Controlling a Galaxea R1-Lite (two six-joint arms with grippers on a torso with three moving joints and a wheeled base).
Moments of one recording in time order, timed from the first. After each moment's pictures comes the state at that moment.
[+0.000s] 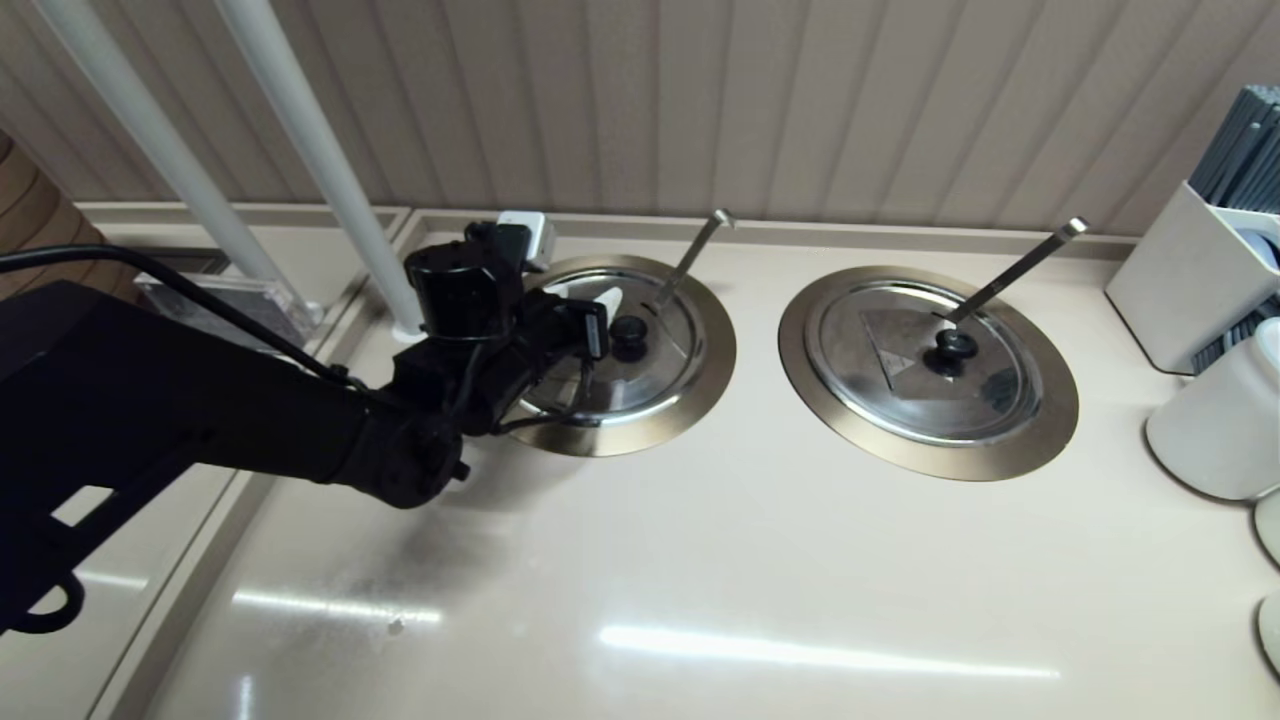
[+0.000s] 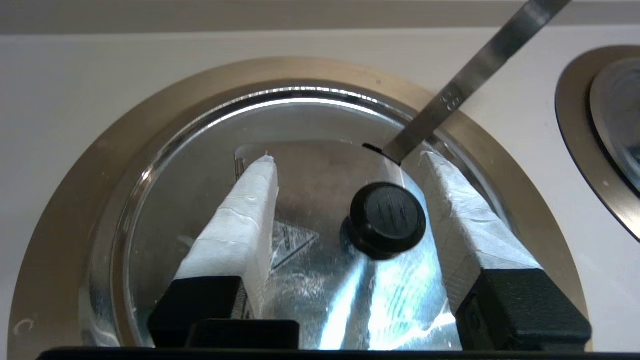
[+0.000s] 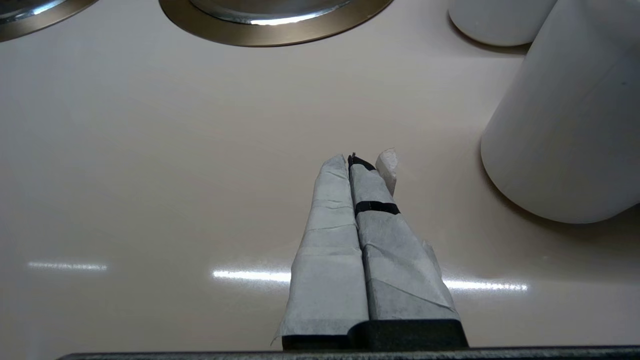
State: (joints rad) left arm -0.50 2.06 -1.25 -0.91 0.13 -0.02; right arm 0.00 0.00 0.00 -0.02 -0.02 0.03
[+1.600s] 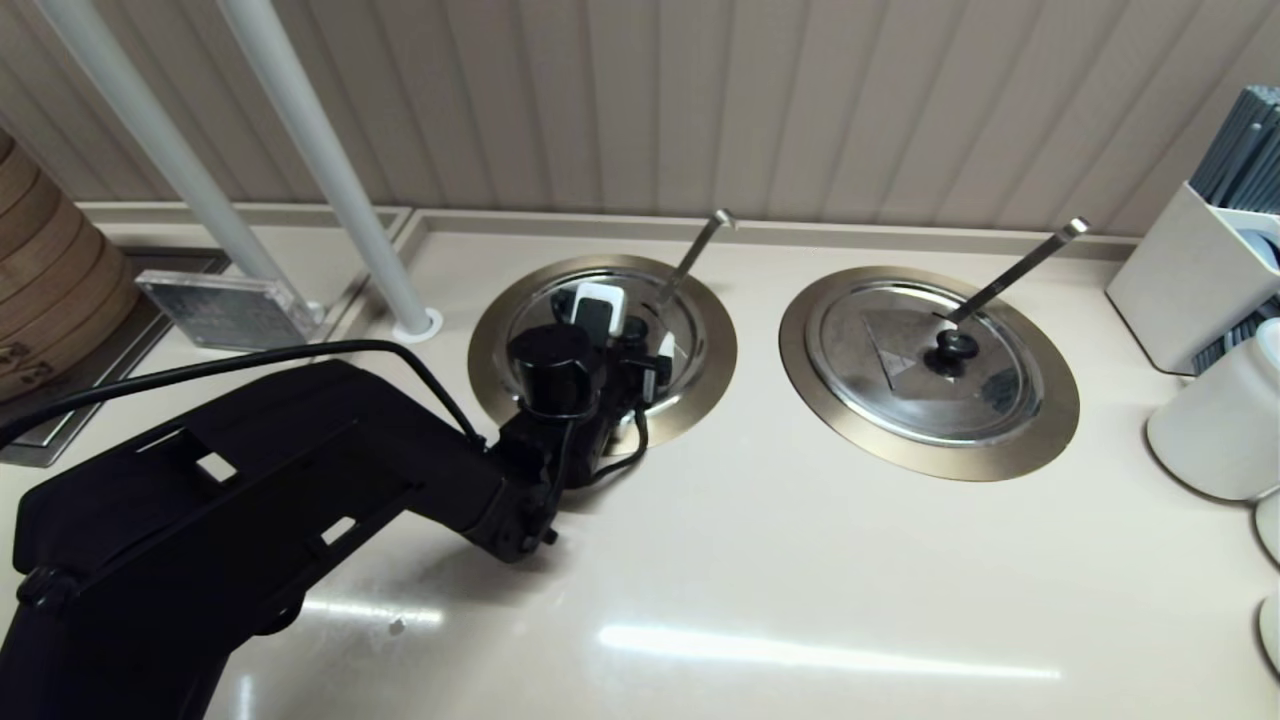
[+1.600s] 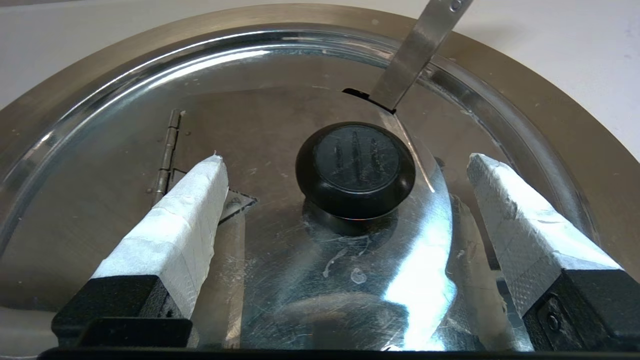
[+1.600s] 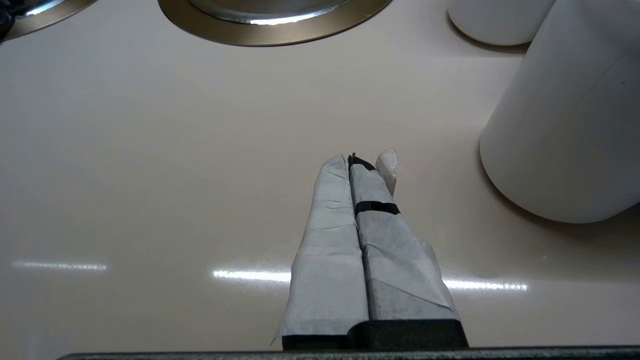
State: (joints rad) left arm -0.60 2.30 -1.31 -1.14 0.34 0.13; right arm 0.00 0.00 0.00 -0.02 -0.02 0.03
